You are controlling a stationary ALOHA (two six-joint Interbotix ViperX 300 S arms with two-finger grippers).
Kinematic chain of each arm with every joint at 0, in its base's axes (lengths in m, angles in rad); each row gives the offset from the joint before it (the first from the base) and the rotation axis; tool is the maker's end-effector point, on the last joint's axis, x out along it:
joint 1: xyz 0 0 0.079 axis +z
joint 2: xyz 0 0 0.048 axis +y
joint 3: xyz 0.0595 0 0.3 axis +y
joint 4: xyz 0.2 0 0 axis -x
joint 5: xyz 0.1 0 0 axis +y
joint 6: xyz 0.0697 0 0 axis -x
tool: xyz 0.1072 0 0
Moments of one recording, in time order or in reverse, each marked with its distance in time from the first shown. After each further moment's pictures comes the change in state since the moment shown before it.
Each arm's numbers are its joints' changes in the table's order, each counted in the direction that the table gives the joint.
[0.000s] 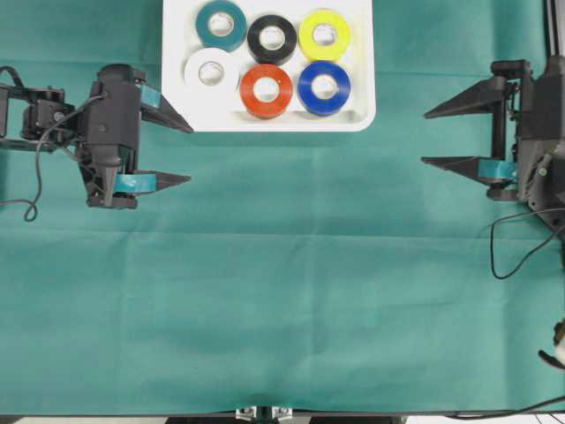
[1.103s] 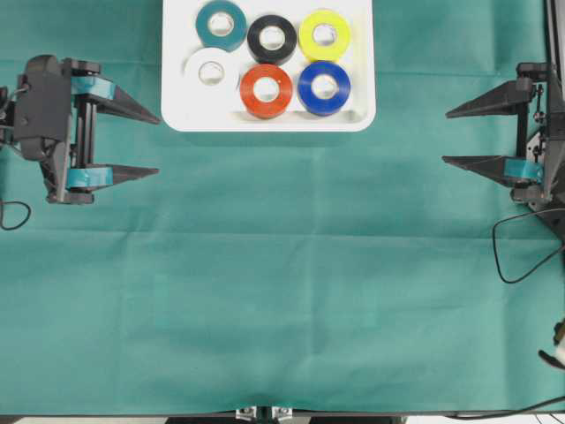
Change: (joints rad) left arm 0.012 -0.181 0.181 0.003 -0.146 0.000; right arm 0.002 -0.167 0.095 -0.002 0.005 -0.029
